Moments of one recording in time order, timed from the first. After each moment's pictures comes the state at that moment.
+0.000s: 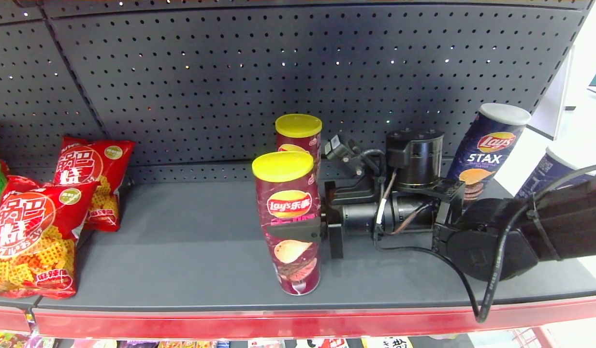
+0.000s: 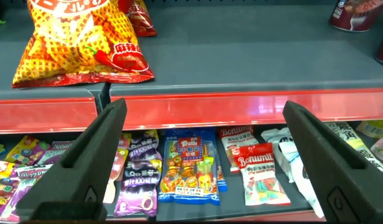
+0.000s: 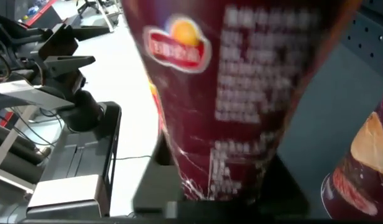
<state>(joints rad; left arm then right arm) 0.00 0.00 0.00 0.01 -0.04 -0.01 0.70 1.93 -1.07 -0.65 0.79 -0.07</state>
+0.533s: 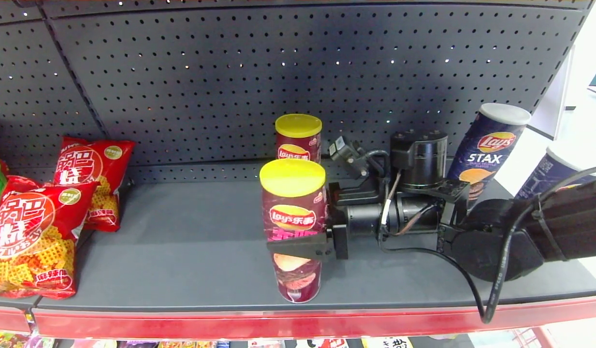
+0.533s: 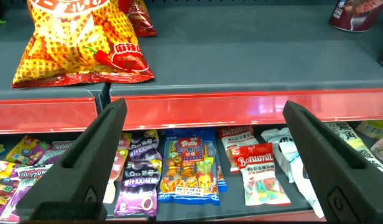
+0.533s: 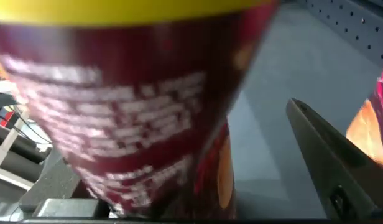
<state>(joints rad) 0.00 0.00 0.00 0.01 -0.04 -0.01 0.69 1.92 -1.05 -0.64 0.79 -0.07</state>
